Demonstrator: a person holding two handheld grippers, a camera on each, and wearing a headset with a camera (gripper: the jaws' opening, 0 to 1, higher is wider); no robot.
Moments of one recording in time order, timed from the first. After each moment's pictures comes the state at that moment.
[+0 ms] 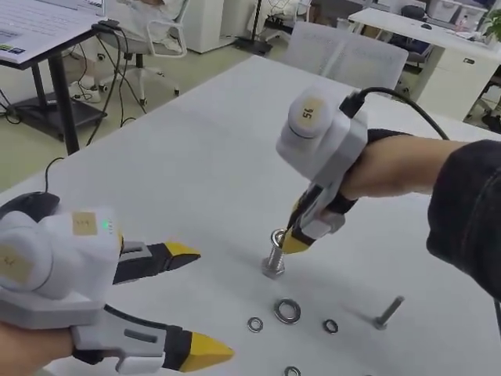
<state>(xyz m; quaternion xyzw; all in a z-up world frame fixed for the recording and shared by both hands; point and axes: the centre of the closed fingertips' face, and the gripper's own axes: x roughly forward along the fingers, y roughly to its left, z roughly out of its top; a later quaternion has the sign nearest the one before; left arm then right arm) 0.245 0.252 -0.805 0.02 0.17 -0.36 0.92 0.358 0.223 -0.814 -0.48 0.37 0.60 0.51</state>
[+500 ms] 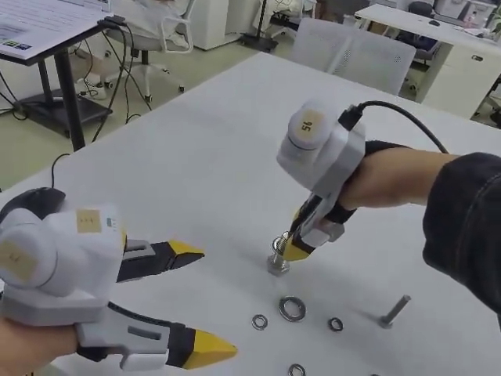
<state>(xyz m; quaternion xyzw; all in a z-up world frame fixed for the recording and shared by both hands) 0.245 0.253 -0.807 0.02 0.17 -0.36 0.92 0.359 0.225 -0.838 -0.48 0.38 0.60 0.51</state>
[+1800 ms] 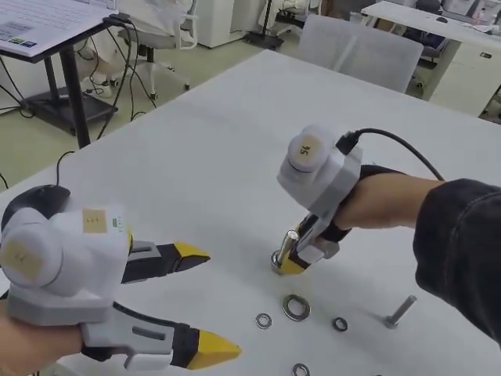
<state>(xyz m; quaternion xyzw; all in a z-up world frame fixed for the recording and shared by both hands) 0.243 0.250 -0.810 0.02 0.18 -0.36 0.91 0.360 0.220 -0.861 -0.46 0.40 0.60 0.52</state>
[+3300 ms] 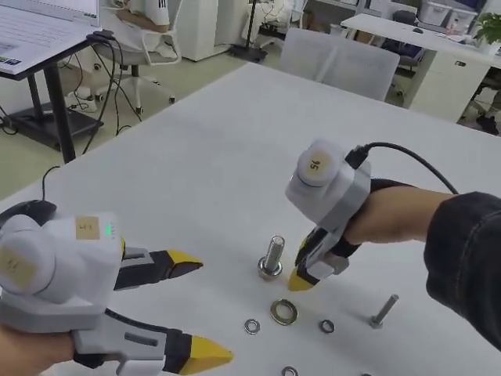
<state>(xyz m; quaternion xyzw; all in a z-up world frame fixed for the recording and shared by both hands) 0.242 0.245 -0.804 0.03 0.18 -0.37 0.91 0.353 0.189 -0.854 -0.45 0.40 0.59 0.53</state>
